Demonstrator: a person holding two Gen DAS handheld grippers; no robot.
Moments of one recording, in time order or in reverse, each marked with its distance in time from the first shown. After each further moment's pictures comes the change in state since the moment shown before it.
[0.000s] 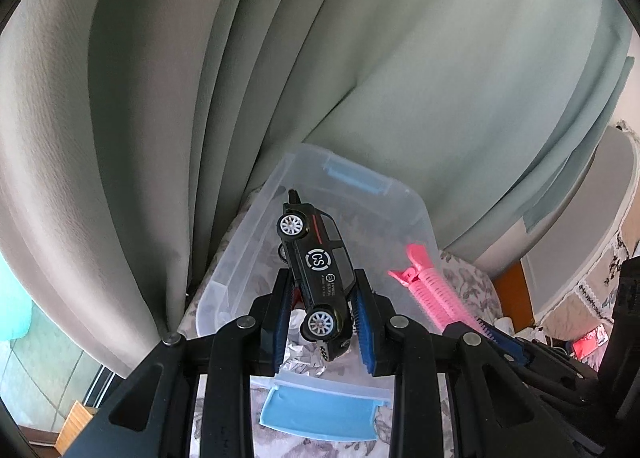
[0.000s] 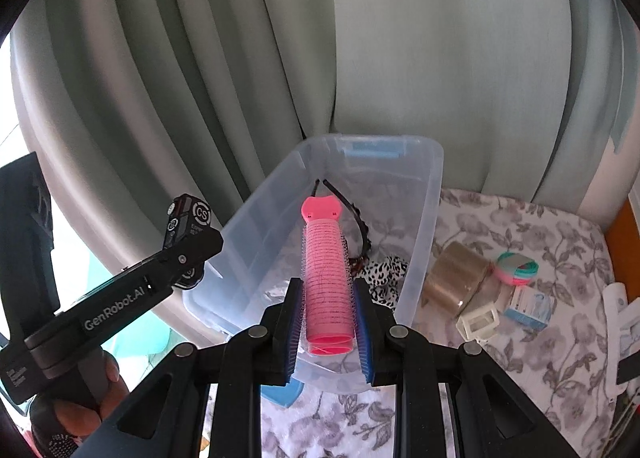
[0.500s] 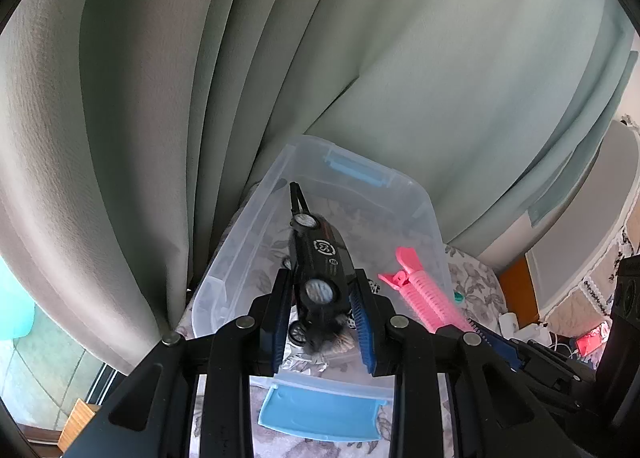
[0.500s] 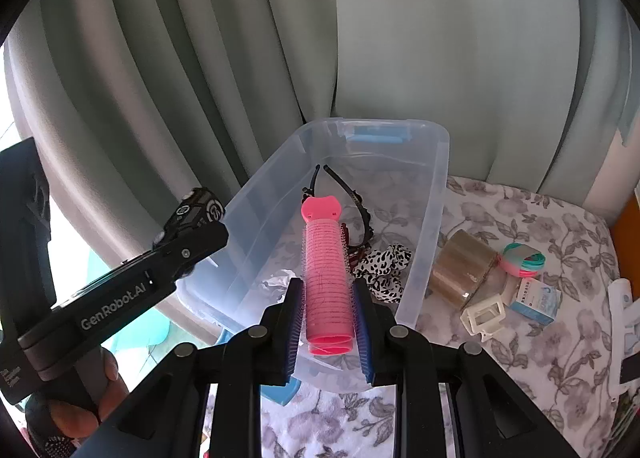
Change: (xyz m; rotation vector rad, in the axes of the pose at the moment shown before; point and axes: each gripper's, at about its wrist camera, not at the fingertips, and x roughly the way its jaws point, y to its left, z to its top) left arm -0.001 0.017 0.014 0.002 0.015 0.021; right arm 0.010 -0.002 -0.001 -0.008 0.030 0.009
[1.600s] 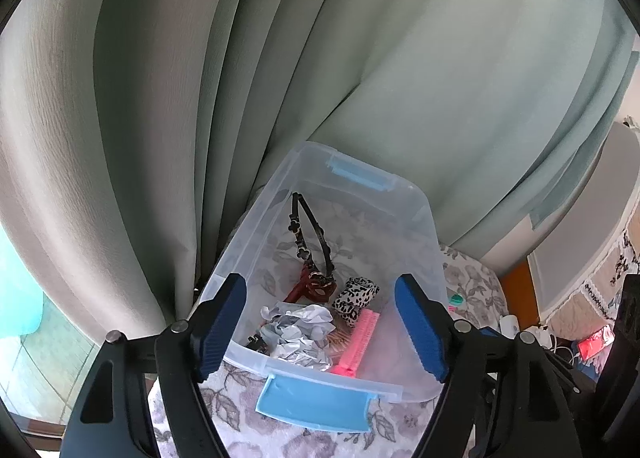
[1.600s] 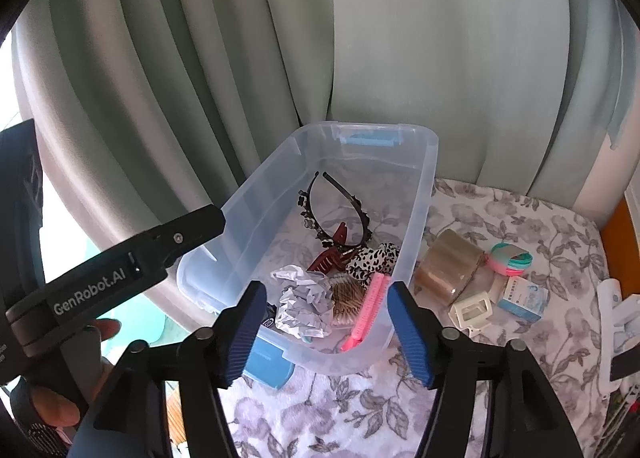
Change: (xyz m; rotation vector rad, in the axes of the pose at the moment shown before) left arm -0.011 -0.004 0.007 0.004 -0.004 0.028; right arm -0.021 0.002 -0.005 -0.017 -0.017 -0.020
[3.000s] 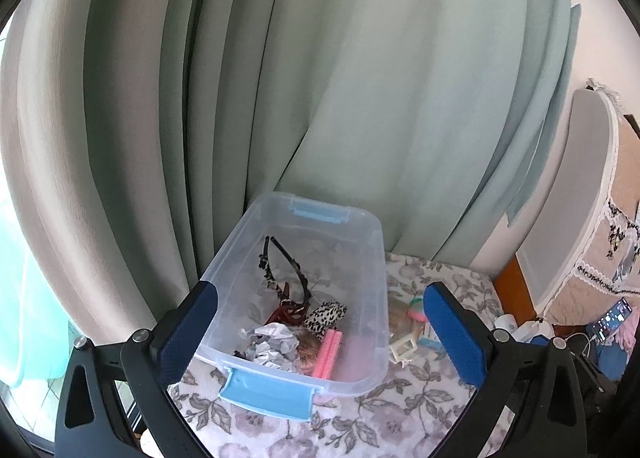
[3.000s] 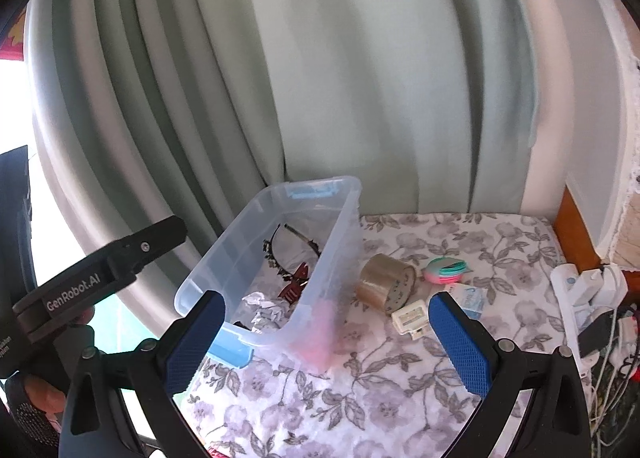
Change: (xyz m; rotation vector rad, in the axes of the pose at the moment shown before) left arm -0.058 -0.090 -0.015 0.154 -0.155 0.057; right arm -0.099 -0.067 -0.037 0.131 -0.219 -0.026
